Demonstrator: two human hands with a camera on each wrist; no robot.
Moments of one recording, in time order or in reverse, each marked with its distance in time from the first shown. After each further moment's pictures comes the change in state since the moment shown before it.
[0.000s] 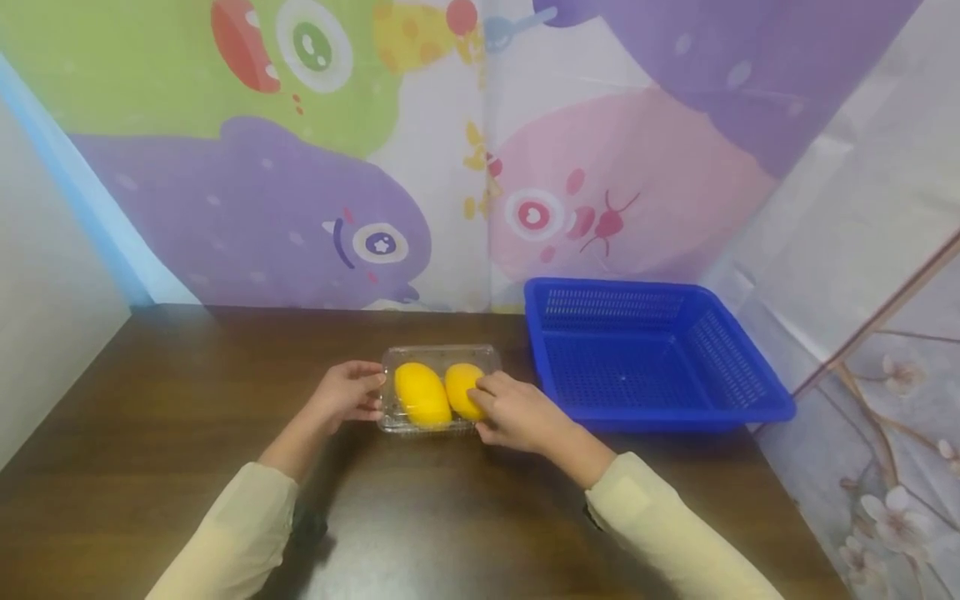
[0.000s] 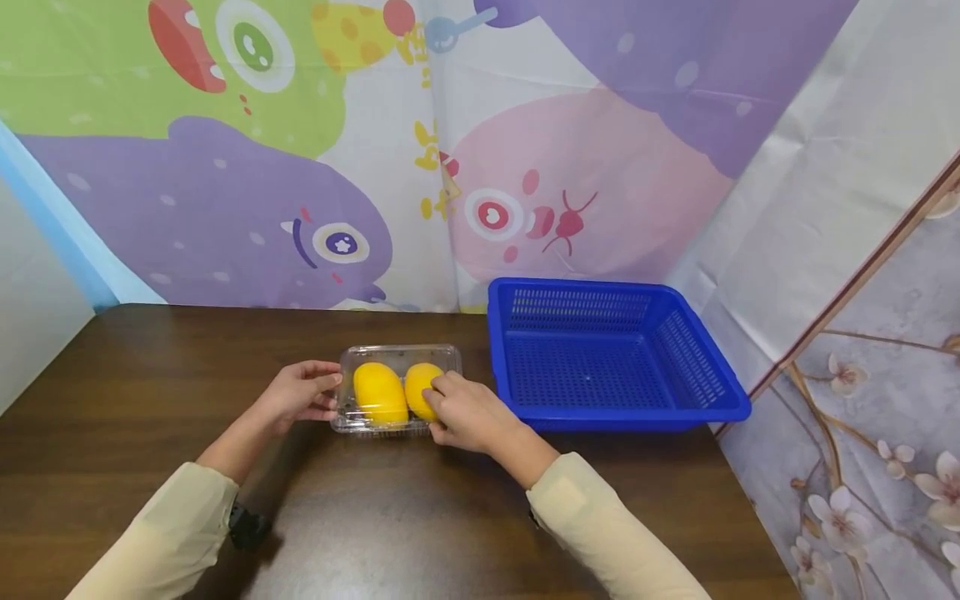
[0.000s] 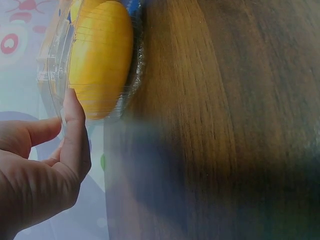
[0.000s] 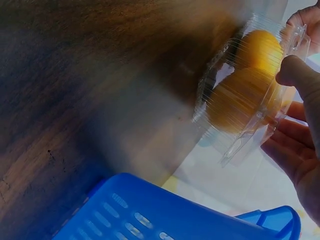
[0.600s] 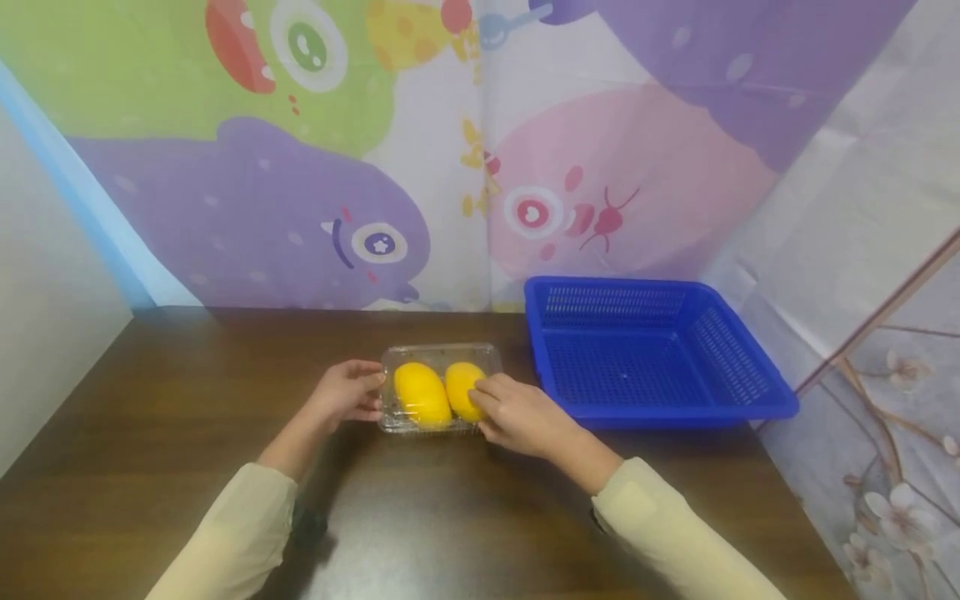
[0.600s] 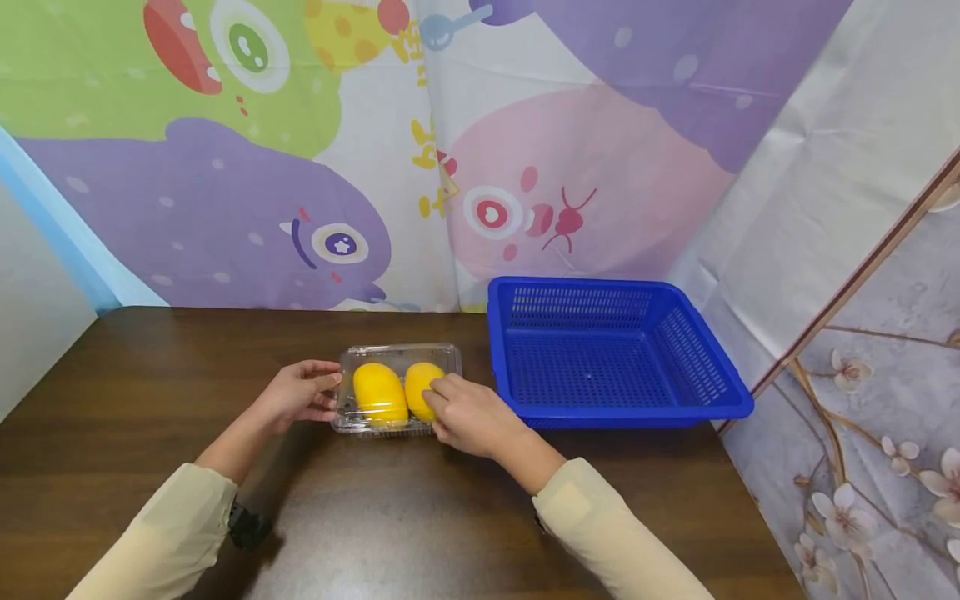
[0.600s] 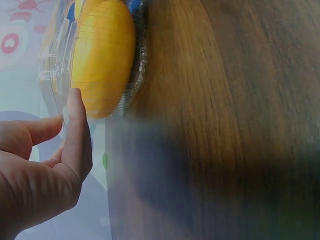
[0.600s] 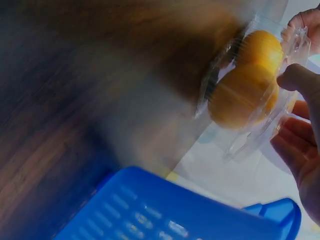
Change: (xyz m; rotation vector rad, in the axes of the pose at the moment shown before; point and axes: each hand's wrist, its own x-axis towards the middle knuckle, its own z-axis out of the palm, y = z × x) left_hand -0.001 0.003 -0.002 0.004 -0.008 -0.002; right_hand -0.007 -0.001 0.000 -0.019 0.057 -0.019
